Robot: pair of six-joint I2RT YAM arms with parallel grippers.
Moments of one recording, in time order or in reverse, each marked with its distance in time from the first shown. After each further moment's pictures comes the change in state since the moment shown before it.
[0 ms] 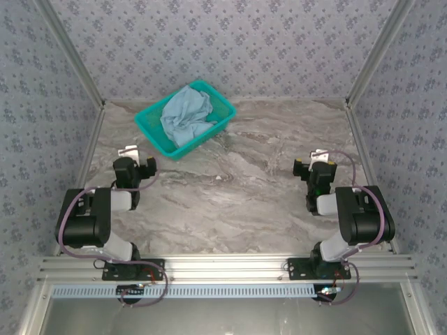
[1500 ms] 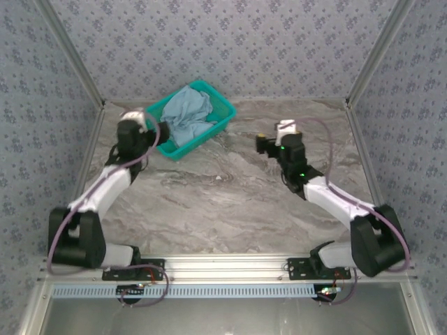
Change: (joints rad) left arm -0.188 -0.098 0.557 -0.633 0.100 -0.233; right arm 0.423 -0.190 0.439 -0.573 0.019 0.122
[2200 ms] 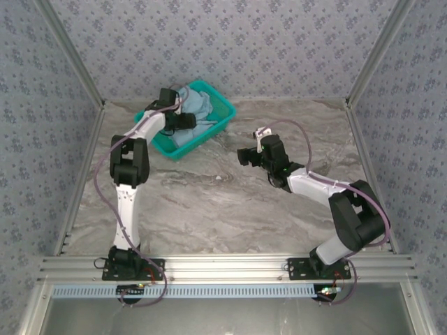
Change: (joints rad) left arm -0.021 0.988 1.096 -0.676 0.171 0.023; right arm 0.063 0.187 0.068 -0.071 -0.113 0.037
